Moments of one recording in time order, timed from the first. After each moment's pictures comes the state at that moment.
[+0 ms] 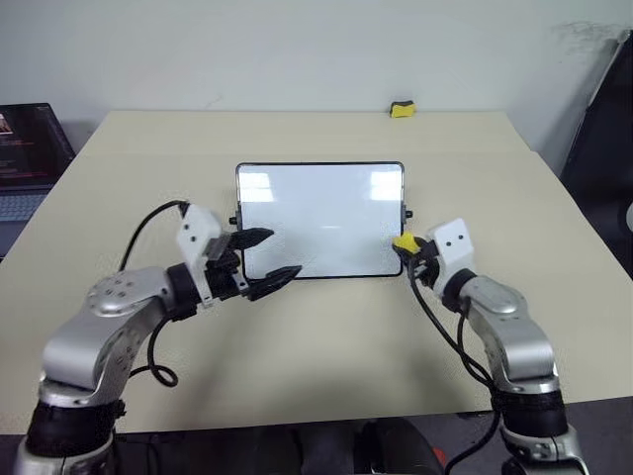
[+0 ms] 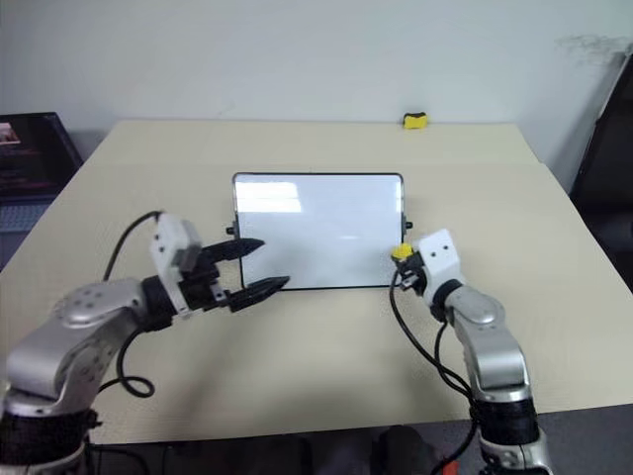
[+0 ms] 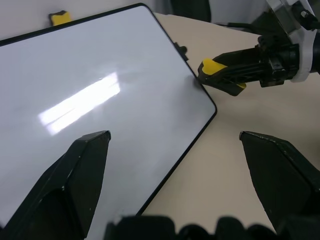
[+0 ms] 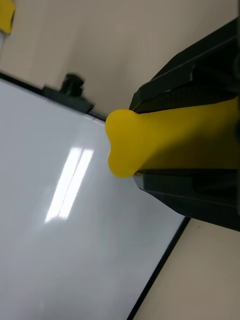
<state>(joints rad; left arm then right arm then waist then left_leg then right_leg) -0.29 0.72 0.09 -0.38 -0.59 0.62 -0.83 -0.26 -0.23 -0.02 -0.37 -0.01 0.75 0.43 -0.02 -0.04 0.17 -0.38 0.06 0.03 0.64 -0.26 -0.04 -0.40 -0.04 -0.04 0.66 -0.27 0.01</state>
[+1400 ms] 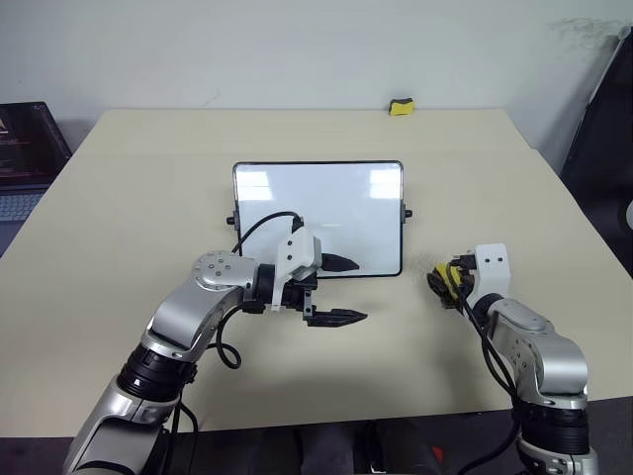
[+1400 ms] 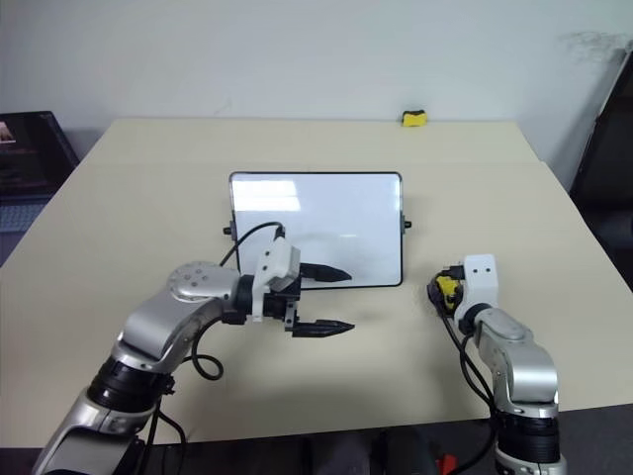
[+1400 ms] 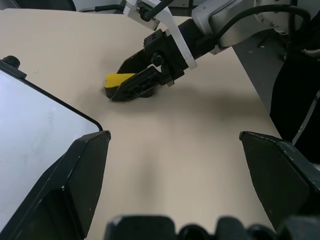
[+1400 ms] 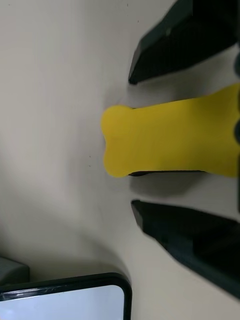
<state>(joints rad) -0.49 0.59 -0.25 -0.21 -0.40 0.47 -1.12 -0.22 -0.22 -0.17 -0.35 0.16 0.97 0.23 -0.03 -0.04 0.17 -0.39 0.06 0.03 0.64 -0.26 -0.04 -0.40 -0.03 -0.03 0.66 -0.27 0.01</state>
